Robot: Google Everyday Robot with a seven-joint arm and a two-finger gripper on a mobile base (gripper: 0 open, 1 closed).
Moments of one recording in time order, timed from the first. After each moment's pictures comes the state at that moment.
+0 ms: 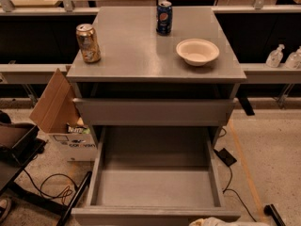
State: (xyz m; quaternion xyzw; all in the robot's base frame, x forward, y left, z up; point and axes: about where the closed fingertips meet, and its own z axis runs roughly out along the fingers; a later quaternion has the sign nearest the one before) arm 0.325 -0.156 0.420 -0.53 0.80 0.08 0.26
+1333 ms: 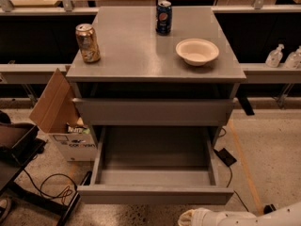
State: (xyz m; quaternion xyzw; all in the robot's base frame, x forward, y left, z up) arm 0.365 -0.133 0.380 -0.54 0.79 0.10 0.28
